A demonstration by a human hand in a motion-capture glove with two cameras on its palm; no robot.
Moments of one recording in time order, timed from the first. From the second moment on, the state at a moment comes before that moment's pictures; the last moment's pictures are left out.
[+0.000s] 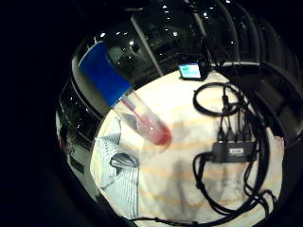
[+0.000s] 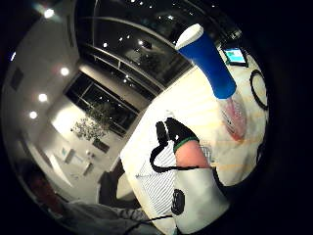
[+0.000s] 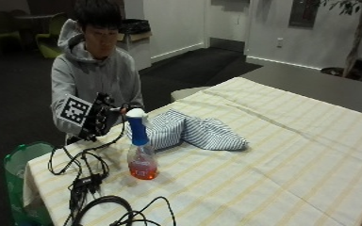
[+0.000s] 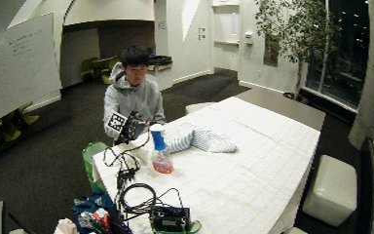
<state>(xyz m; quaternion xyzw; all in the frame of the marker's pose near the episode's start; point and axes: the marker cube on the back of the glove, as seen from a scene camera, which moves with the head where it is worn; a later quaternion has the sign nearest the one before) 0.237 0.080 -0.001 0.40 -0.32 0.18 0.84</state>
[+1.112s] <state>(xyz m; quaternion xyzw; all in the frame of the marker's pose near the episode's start) 0.252 -0.032 0.011 0.40 -0.49 0.21 0.75</state>
